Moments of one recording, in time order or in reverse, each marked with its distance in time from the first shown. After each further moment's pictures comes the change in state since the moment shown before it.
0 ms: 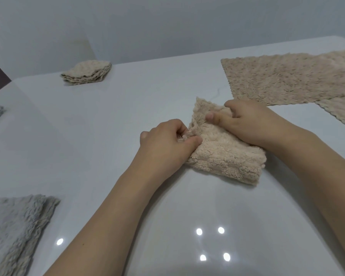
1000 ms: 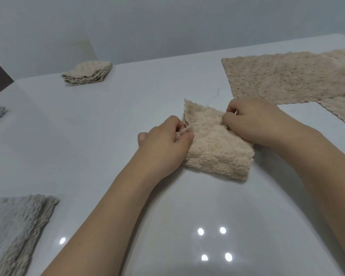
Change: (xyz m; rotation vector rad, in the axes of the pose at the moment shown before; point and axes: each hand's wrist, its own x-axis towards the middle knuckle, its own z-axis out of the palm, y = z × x) left_hand -0.004 0.006 -0.006 0.067 -0.045 -0.042; right_hand 0.000 -0.002 -0.007 -0.122 -0.007 0.088
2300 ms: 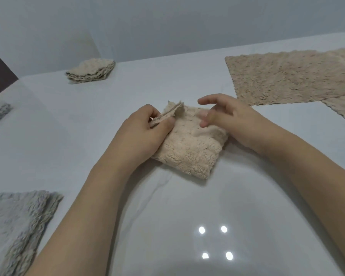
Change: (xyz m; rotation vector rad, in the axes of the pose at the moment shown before) left_hand 0.020 -0.037 -0.025 -0.084 0.142 -0.005; right_hand -0.007 -0.016 0.022 0.856 -0.148 -0.152
